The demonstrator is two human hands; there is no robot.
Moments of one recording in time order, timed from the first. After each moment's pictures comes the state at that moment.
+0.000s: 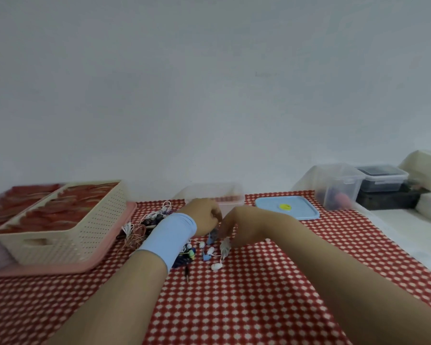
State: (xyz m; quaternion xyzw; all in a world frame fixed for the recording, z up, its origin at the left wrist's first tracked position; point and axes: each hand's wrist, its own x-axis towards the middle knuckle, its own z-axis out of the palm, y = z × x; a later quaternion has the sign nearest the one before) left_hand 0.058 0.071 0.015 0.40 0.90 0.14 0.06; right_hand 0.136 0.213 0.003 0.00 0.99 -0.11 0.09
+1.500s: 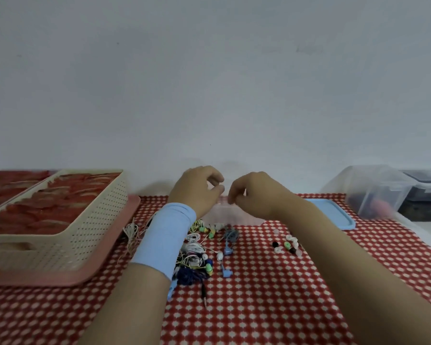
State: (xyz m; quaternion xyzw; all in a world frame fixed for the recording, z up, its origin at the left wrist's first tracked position) left_hand -0.018 0.060 0.008 0.35 0.86 0.36 -0.08; right_hand 0.067 0.215 0.019 0.03 0.98 -0.17 -0.11
